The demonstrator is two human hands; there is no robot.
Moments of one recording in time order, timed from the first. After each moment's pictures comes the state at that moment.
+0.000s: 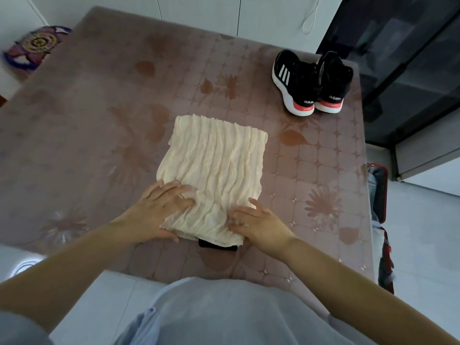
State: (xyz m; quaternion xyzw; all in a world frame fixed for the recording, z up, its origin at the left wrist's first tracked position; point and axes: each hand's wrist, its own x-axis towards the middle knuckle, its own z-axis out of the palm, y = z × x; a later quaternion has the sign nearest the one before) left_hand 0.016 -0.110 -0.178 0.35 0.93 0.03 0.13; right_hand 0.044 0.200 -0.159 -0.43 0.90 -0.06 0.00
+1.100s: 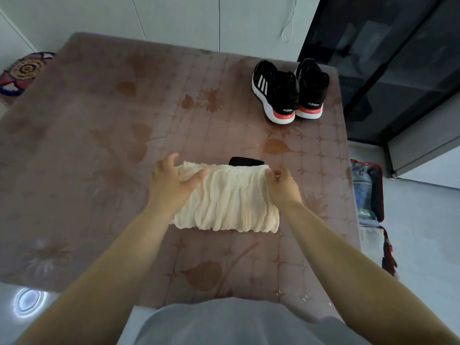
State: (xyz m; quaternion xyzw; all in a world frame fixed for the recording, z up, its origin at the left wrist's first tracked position) left_hand -0.024 0.013 -0.108 -0.15 0.92 0.37 0.05; right_hand -0.029 0.244 -0.134 0.24 0.86 -0.43 0.13
